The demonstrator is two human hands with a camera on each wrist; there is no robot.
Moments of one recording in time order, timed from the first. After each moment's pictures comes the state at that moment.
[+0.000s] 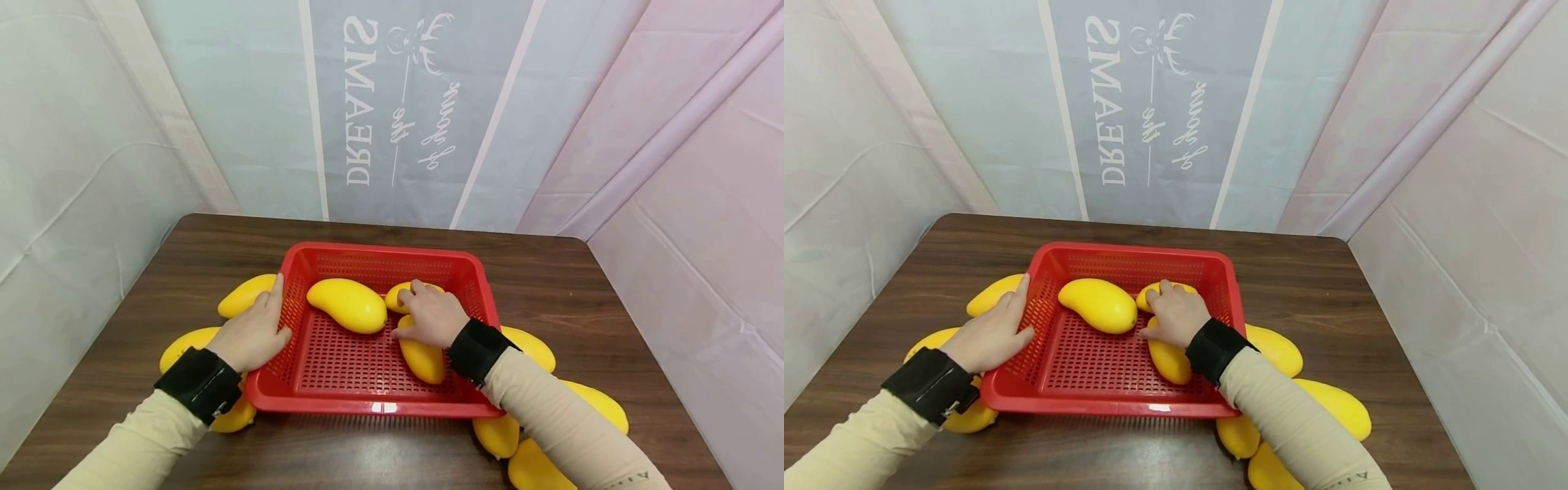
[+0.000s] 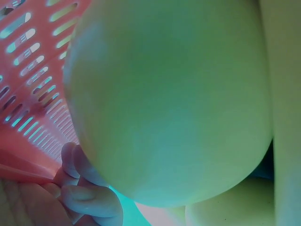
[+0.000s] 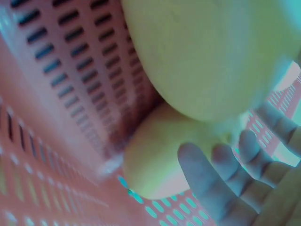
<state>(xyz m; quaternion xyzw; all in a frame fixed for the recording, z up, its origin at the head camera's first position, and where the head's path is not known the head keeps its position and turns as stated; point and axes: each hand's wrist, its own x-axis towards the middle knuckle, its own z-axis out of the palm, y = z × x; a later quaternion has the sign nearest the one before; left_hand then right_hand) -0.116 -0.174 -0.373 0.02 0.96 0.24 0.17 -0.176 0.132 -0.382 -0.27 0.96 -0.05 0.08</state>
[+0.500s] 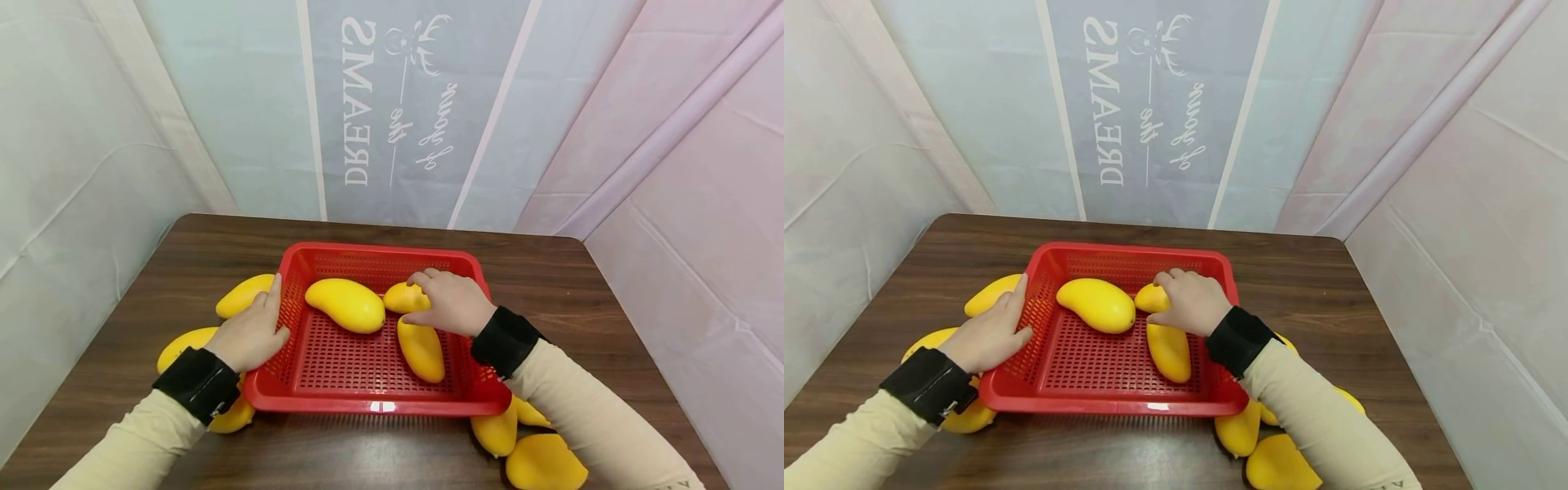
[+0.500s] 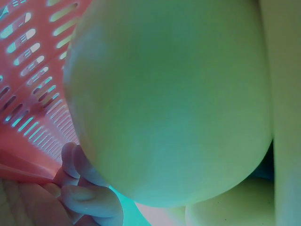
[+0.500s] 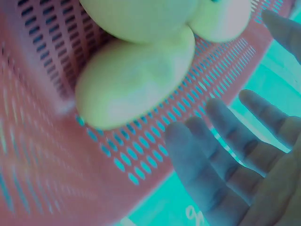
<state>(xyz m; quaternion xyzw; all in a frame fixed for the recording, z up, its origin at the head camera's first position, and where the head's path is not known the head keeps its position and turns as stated) -0.115 -0.174 -0.371 0.02 0.96 0.24 0.18 -0.174 0.151 -0.332 -0.26 0.96 -0.08 0.09</state>
